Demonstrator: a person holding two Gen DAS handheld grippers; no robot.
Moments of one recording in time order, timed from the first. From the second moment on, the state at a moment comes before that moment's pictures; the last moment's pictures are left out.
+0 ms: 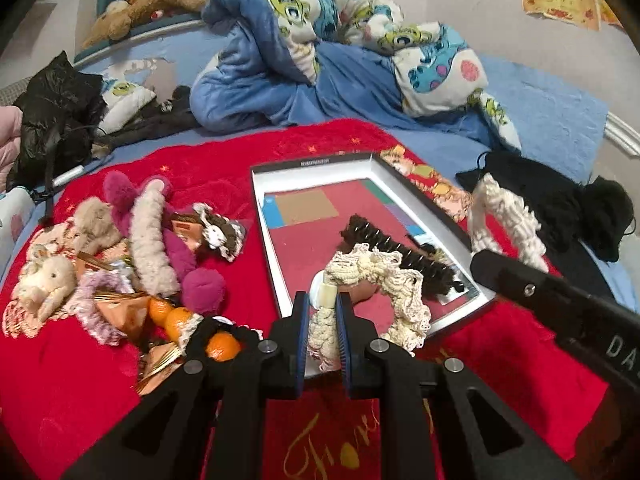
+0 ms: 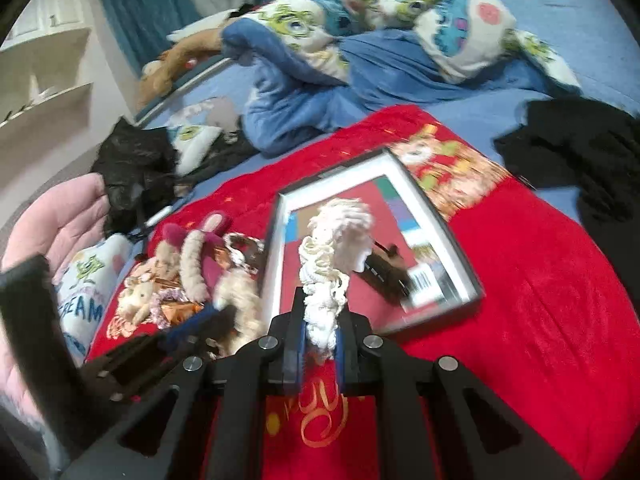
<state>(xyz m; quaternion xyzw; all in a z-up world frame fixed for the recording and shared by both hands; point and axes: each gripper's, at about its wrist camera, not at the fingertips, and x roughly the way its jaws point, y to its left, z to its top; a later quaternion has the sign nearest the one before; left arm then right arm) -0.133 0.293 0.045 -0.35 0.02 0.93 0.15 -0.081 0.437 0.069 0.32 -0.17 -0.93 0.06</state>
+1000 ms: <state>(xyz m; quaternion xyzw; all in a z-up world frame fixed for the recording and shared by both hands) -0.182 0.297 0.004 -0.38 0.01 0.91 0.16 -0.149 0.447 -0.001 0.40 -0.19 -0.89 0.06</state>
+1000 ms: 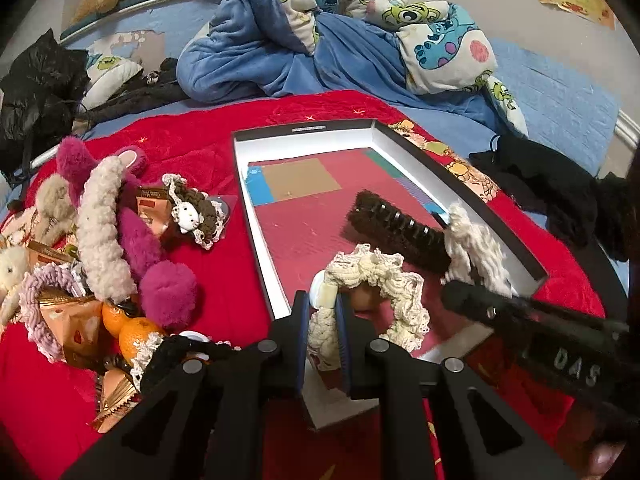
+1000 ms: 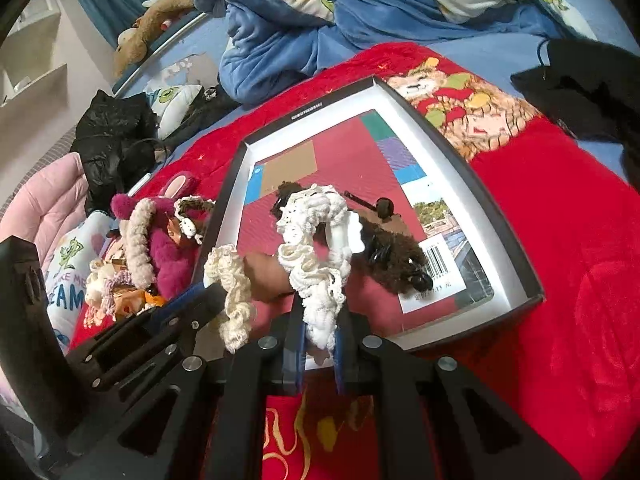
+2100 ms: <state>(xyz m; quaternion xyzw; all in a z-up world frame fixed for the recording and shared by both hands) -0.173 0.289 0.017 -0.37 -0.01 0.92 0.14 -0.145 0.435 0.005 0.39 -0.14 -0.91 0.03</state>
